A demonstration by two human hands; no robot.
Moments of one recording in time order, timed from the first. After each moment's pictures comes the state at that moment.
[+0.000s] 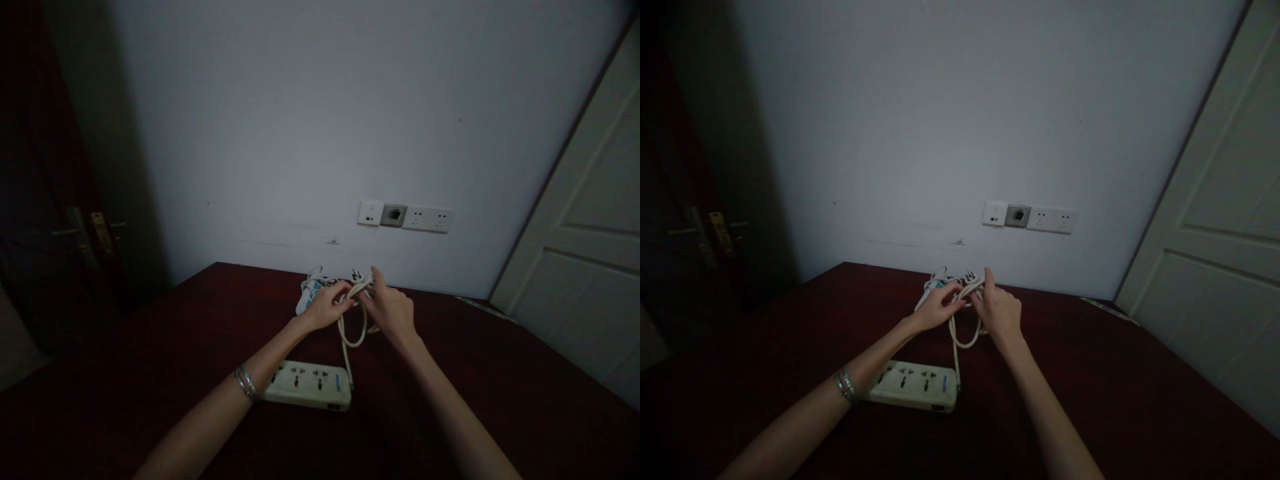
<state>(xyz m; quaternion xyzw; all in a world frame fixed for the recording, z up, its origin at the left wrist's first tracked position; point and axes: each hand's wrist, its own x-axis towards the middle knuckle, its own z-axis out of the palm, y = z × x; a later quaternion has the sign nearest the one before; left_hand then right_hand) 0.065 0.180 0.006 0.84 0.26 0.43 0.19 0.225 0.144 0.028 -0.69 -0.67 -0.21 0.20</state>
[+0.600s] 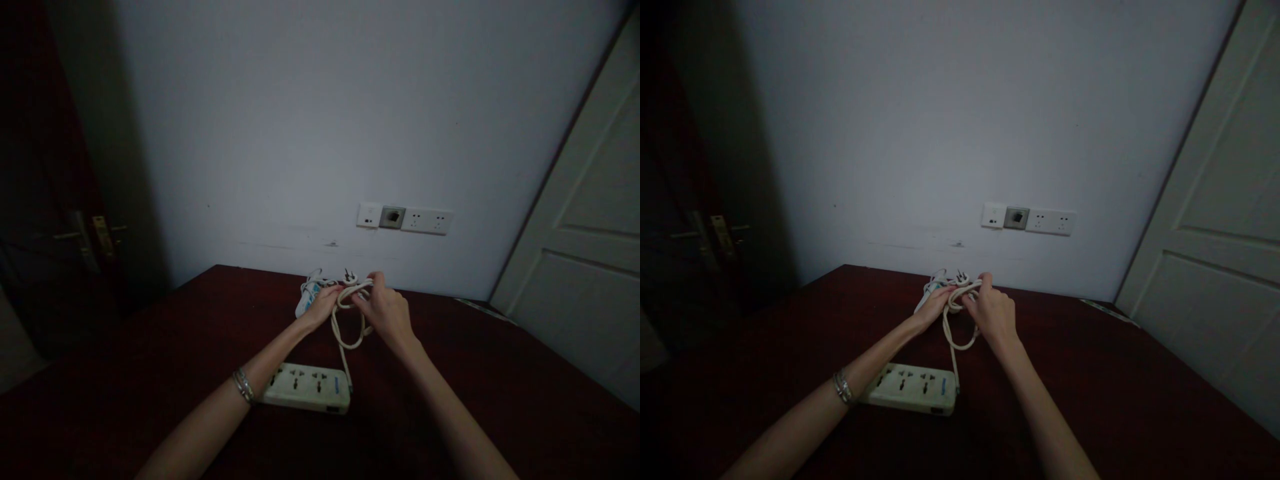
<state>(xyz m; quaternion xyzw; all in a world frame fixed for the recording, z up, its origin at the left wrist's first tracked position) 0.078 0.202 -0.006 0.60 0.29 0.52 0.54 0.215 0.136 0.036 -0.67 -0.67 -0.20 0.25</state>
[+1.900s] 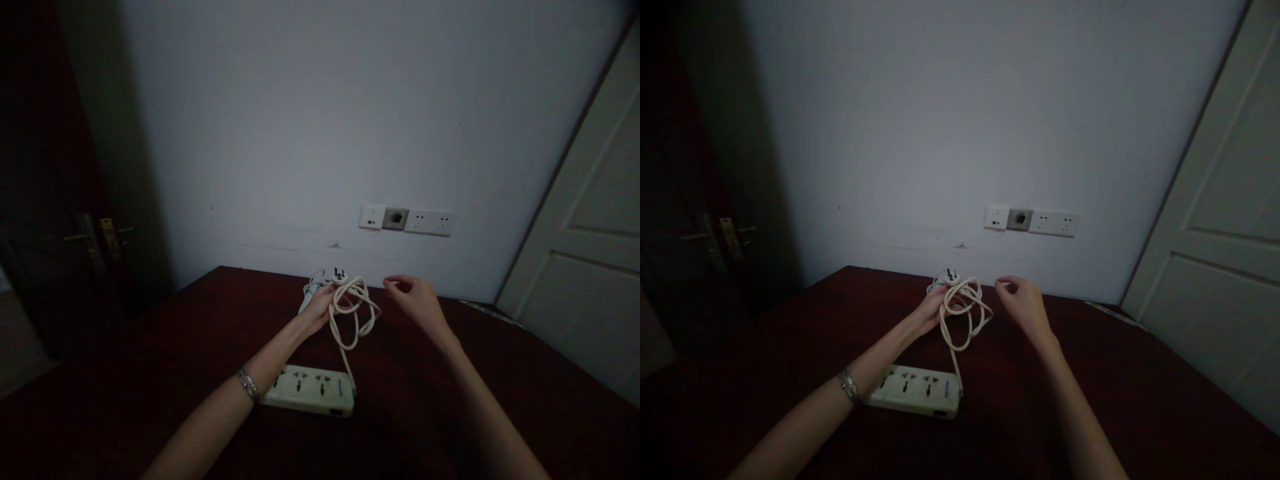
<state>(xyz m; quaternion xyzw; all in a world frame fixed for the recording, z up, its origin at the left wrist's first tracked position) 0.074 0.199 -0.004 0.45 0.22 0.51 0.69 0.270 0.155 0.051 -0.60 -0.66 0.07 0.45</state>
